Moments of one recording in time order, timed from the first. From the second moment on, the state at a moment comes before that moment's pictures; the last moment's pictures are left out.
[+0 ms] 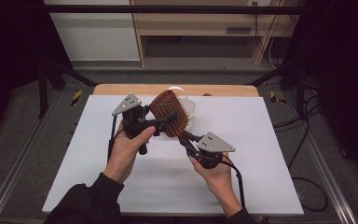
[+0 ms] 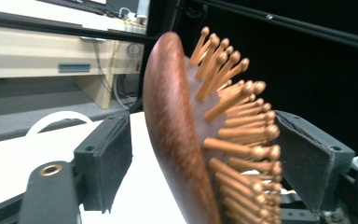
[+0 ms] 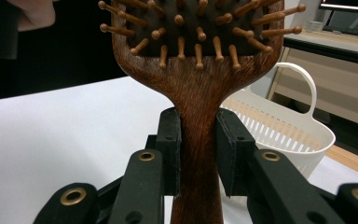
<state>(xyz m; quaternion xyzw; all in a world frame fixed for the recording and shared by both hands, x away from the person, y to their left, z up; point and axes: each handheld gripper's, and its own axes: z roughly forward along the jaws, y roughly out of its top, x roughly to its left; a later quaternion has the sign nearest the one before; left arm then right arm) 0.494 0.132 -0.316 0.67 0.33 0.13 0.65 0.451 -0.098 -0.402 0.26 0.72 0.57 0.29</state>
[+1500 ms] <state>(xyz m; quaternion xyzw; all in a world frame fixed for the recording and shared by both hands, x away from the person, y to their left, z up) 0.489 0.142 -0.319 0.67 0.34 0.11 0.65 0.461 -0.077 -0.414 0.26 0.74 0.56 0.26</state>
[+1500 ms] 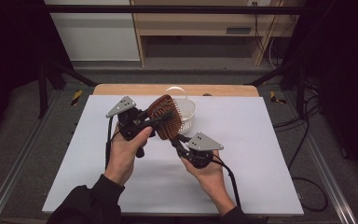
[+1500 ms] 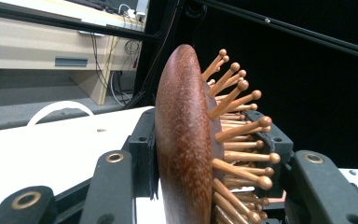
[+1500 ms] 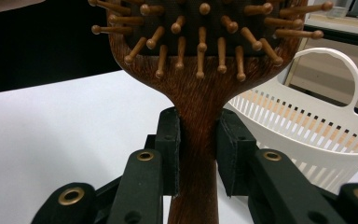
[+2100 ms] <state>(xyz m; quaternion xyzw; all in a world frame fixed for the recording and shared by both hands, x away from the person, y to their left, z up) 0.493 0.143 -0.316 0.66 0.35 0.12 0.65 0.462 -0.078 -0.414 0.26 0.75 0.56 0.25</state>
